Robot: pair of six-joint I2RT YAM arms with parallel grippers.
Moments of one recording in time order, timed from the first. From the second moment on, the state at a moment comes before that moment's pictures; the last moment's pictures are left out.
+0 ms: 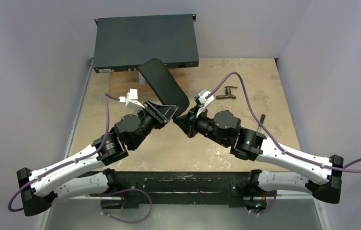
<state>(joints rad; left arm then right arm) -1.03 0.87 0.83 -0.03 -0.50 -1.12 1.12 1.04 0.99 -0.07 0.21 0.37</state>
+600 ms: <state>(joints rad) -1.03 0.87 0.83 -0.03 -0.48 -1.12 1.13 1.01 0.98 -0.10 0.28 0.36</state>
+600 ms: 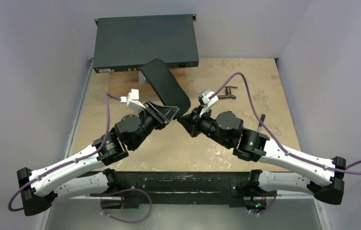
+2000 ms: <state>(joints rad) -1.03 0.83 0.83 -0.06 -0.45 -1.12 1.13 0.91 0.87 -0.08 0.16 0.30</state>
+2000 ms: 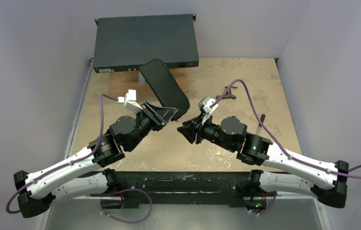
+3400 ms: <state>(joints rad) -1.03 0.83 0.83 -0.05 -0.41 -1.12 1.13 0.97 0.92 -0.02 0.19 0.32</state>
